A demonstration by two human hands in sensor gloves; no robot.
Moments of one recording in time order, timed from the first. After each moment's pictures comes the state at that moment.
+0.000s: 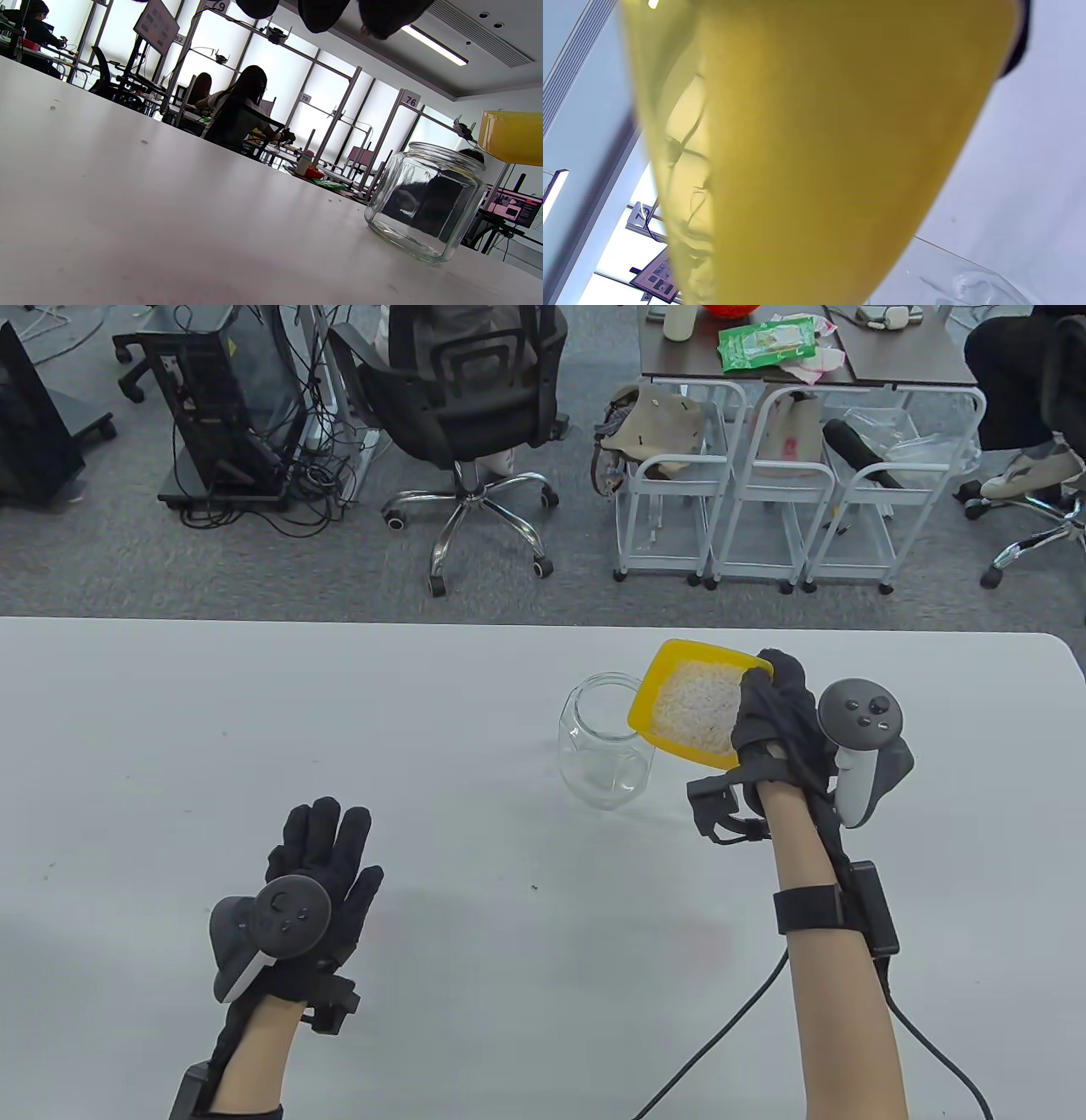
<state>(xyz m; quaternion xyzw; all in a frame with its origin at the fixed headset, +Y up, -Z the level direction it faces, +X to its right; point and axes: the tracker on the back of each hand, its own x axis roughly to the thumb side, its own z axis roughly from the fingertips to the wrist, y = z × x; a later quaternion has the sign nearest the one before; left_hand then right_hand) -0.269 -0.713 -0.273 0.07 -0.07 0.21 0.97 0.221 -0.614 -0.400 -0.18 -0.08 0.83 0.52</state>
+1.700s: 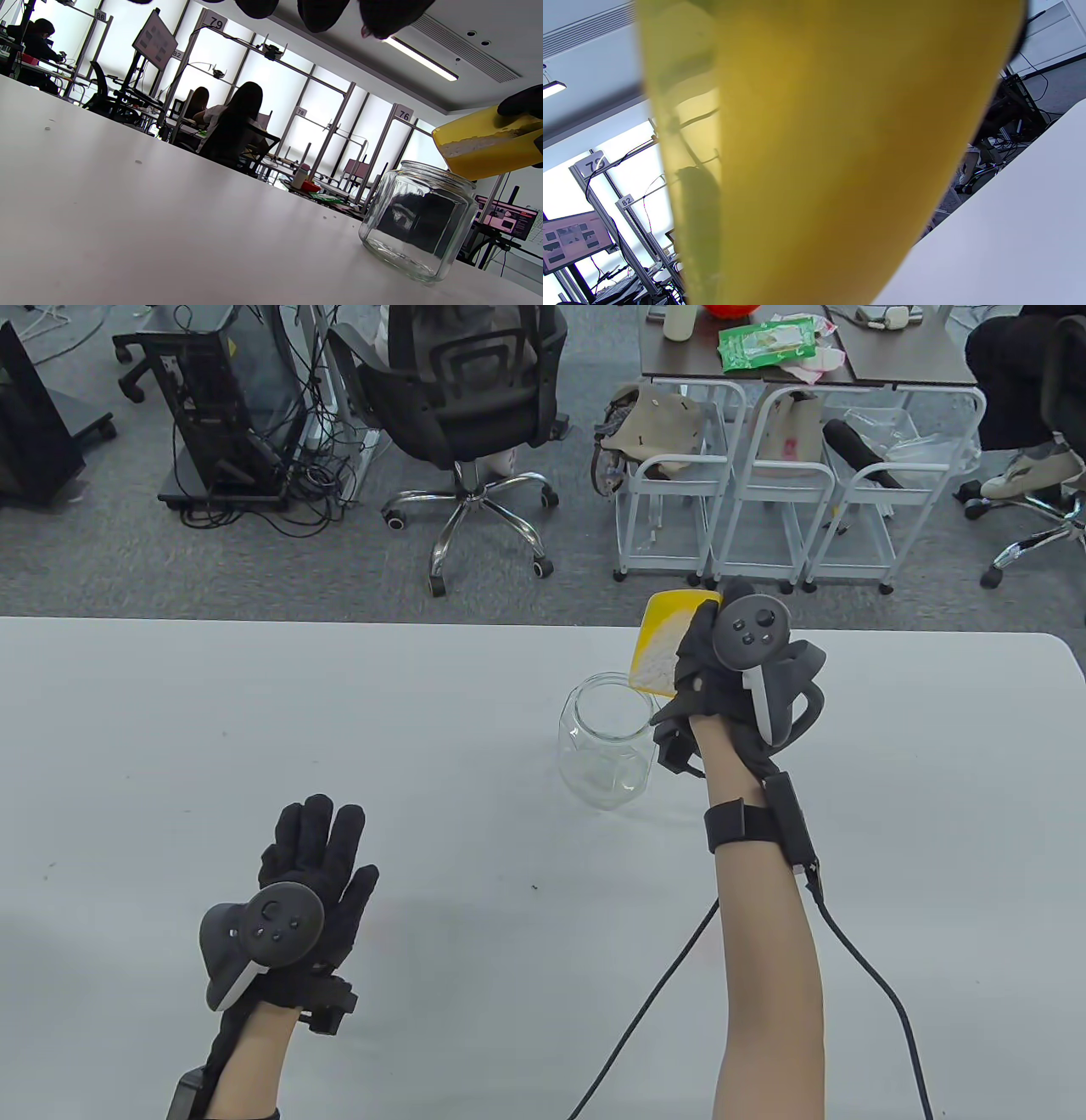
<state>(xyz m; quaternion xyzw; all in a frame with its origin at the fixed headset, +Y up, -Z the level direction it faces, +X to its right) -0.272 -0.703 -0.266 0.09 -0.07 0.21 0.97 0.168 -0.568 -0.449 -0.19 -0.18 0.93 0.26</state>
